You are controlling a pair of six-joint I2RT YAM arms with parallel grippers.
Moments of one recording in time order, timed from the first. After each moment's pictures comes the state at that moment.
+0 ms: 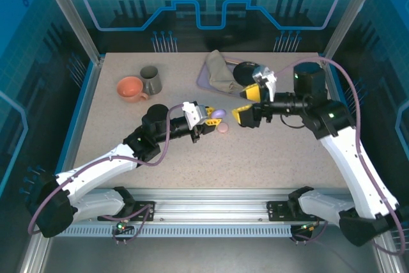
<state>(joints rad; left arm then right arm) -0.72 1.12 0.75 0.32 0.42 0.19 0.37 1.06 1.36 -0.76 -0.83 -0.12</state>
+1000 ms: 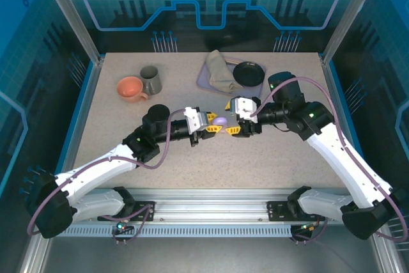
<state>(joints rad) -0.72 1.12 0.75 0.28 0.53 0.26 0.52 1.16 1.30 -0.82 -0.71 -0.85</state>
